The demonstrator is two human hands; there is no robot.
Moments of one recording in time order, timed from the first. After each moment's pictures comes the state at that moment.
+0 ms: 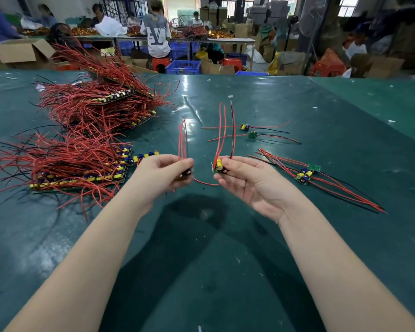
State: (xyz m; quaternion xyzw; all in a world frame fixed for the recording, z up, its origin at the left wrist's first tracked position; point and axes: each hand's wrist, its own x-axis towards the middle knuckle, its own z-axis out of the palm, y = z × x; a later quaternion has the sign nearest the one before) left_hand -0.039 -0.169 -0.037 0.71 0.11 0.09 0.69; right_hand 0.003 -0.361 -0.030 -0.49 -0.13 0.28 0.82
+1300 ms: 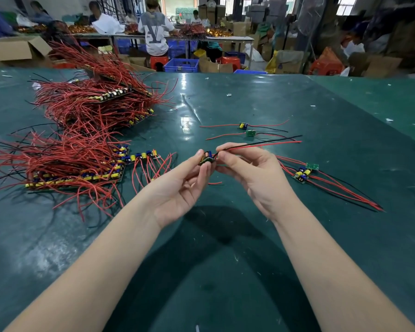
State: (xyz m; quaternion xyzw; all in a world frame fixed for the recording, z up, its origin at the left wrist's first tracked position) left_hand -0.047 -0.208 -0.025 0.30 0.14 -0.08 0.94; right_hand 0.001 -0.354 -0.033 -0.54 -0.26 0.08 0.79
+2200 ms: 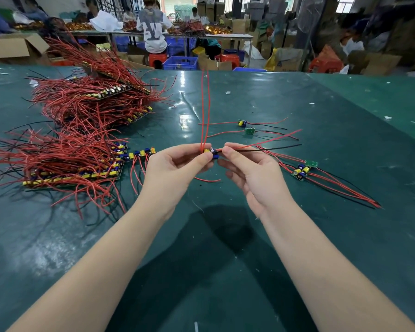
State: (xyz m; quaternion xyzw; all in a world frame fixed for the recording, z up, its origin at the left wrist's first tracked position) left_hand -0.049 -0.213 -0.035 0.62 0.01 0.20 0.75; right_hand -0.005 -0.348 -0.034 -0.54 -0.09 0.09 0.84
